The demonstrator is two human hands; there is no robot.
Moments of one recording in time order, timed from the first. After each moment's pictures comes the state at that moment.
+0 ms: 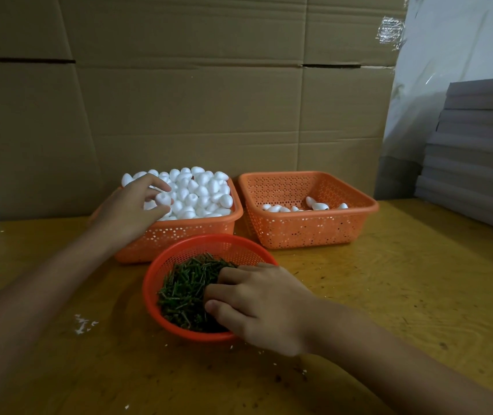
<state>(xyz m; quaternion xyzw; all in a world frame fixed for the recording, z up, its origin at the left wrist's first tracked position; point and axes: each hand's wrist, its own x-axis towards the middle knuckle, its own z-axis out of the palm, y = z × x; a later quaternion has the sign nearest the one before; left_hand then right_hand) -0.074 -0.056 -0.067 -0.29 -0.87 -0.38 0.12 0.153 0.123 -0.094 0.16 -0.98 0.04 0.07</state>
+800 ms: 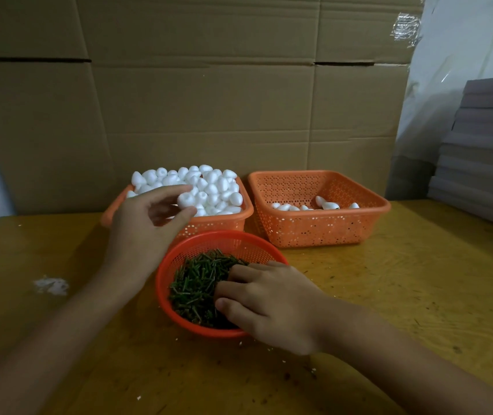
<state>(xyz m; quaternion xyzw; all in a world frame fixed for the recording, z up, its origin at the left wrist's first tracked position) 0.014 -0.050 -0.080 -0.29 -0.74 -0.57 0.19 0.155 0.122 -0.092 0.15 -0.99 0.01 0.05</state>
